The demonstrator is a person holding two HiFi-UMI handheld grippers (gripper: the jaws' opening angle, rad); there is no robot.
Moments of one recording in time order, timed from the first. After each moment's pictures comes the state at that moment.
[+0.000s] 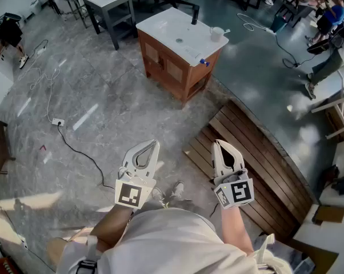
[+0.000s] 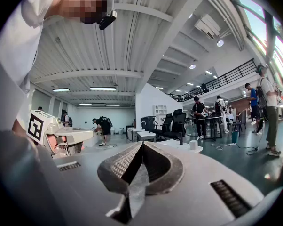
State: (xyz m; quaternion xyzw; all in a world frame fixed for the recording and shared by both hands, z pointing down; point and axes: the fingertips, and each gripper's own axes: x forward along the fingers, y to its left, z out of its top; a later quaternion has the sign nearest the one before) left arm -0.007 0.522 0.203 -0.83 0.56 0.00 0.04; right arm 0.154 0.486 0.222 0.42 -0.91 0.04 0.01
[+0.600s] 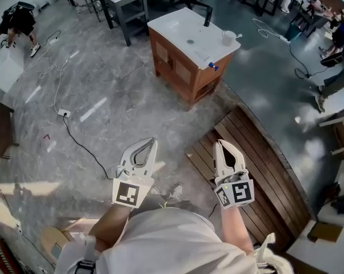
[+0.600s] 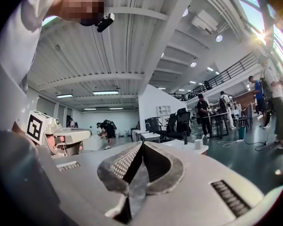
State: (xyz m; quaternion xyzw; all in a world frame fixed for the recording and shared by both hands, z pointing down) left arm 0.002 0.496 0.209 -0.80 0.59 -0.02 0.06; right arm 0.171 0.445 0.237 0.40 -0.92 0.05 -0.01
